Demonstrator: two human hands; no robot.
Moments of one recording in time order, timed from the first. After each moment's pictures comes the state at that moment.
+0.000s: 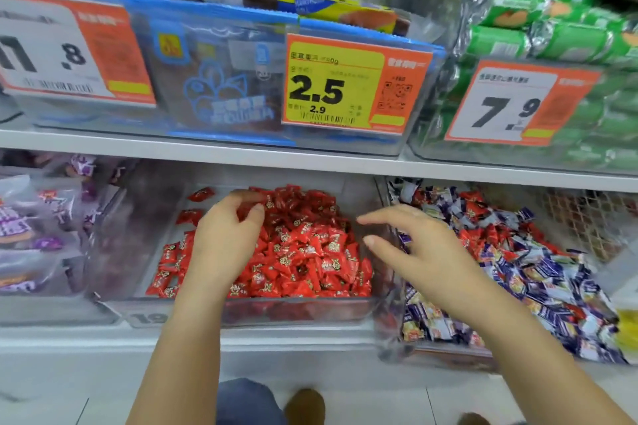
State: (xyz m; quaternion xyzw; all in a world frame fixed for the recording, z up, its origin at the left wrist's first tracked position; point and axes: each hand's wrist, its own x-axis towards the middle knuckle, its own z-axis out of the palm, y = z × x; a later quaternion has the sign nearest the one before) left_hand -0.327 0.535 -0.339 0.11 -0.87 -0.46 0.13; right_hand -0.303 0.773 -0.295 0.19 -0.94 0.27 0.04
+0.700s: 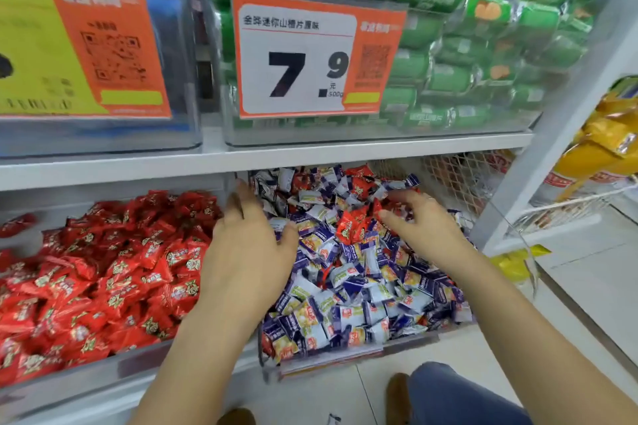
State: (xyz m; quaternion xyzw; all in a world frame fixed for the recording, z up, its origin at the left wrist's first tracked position) left_hand -0.335 0.716 -0.331 -0.03 -0.96 -0.29 0.02; right_hand -0.338 0.953 -0.337 -0.11 -0.97 0.21 0.02
